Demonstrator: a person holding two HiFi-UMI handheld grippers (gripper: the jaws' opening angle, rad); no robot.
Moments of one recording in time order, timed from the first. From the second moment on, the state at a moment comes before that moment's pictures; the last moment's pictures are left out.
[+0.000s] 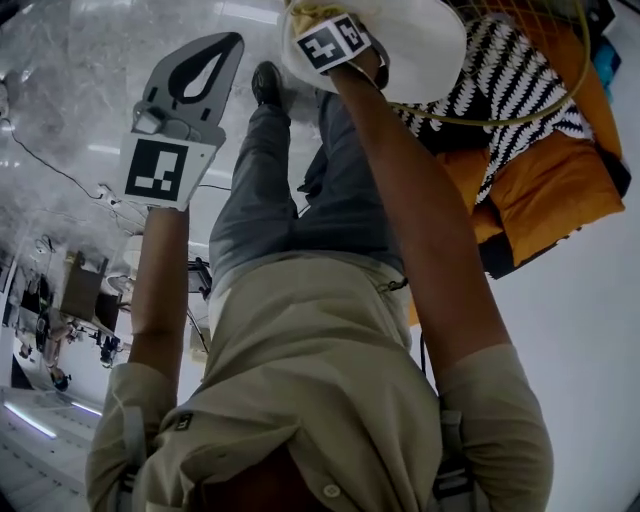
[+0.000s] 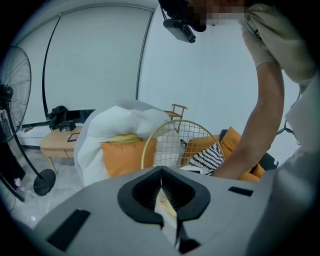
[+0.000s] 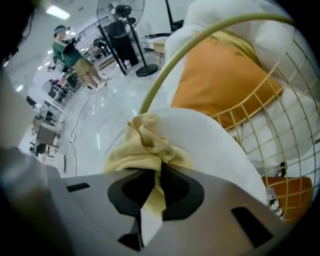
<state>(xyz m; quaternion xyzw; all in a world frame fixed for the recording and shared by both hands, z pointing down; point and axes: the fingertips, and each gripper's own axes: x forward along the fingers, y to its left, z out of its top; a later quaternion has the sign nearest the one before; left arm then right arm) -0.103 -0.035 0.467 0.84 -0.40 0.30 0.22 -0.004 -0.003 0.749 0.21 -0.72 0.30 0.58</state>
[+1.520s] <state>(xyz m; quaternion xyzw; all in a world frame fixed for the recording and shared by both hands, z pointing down) -0.152 0.069 0.084 0.89 -0.43 0.12 0.00 0.142 0.026 0.146 0.53 -0.83 0.13 0.14</state>
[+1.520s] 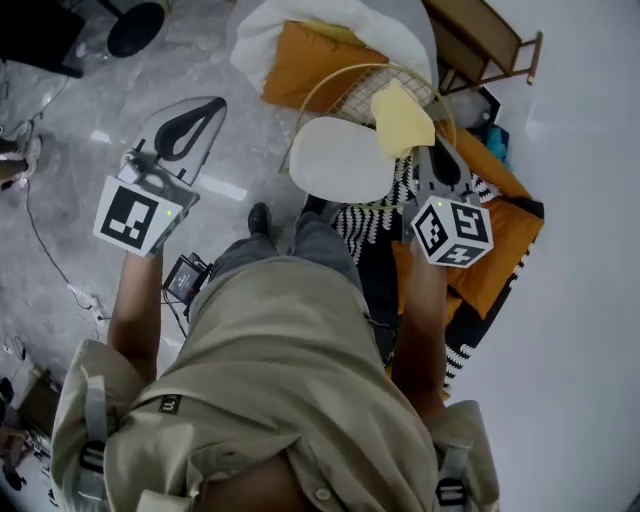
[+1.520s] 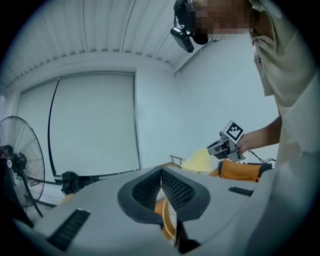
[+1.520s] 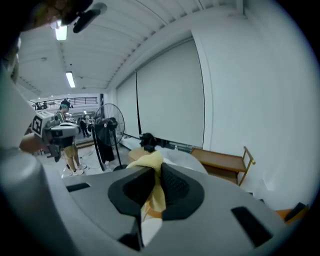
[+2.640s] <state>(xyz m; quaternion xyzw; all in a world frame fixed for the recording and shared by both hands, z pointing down) -0.143 0.164 -0.011 0.93 -0.37 0.04 -0.06 0.166 0.180 -0.069 0.56 -0.83 0.03 0.00</state>
